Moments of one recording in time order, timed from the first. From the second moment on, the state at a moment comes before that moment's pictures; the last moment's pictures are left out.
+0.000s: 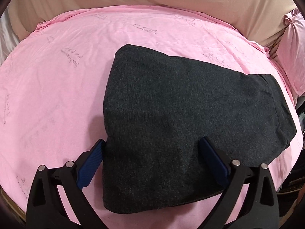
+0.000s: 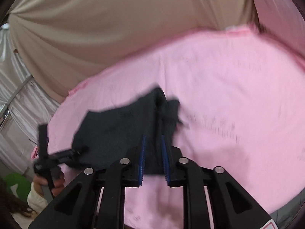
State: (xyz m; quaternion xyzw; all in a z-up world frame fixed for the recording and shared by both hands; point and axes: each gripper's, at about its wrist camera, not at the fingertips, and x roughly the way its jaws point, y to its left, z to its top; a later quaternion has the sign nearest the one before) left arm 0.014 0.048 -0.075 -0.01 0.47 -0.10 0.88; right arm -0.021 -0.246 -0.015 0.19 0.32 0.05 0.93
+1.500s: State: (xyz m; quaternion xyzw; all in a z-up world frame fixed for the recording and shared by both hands) left arm 0.002 0.033 -0.047 0.03 0.44 -0.09 0.89; right arm -0.017 -0.246 -0.058 0.22 0.40 0.03 0.89
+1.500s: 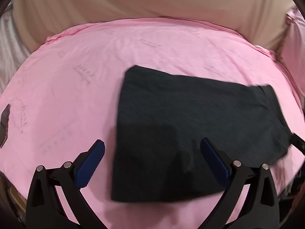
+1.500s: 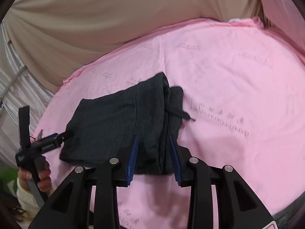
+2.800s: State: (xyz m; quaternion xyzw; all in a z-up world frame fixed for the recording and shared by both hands) left arm 0.048 -0.054 0.037 0.02 0.38 -0.26 0.88; right arm 0.078 -0.218 -0.065 0.12 0.44 0.10 0.89
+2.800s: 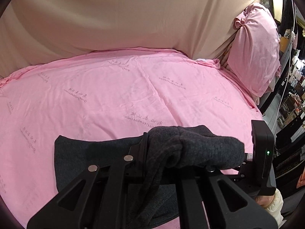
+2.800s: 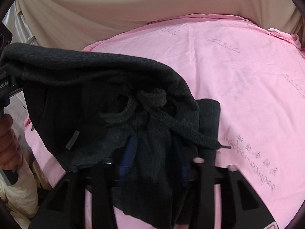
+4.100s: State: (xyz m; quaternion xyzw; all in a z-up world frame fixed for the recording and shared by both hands) left arm -0.019 -0.071 -0.033 0.05 0.44 -0.34 0.83; right arm 0.029 -0.311 -0.046 0.25 0.37 0.07 0.89
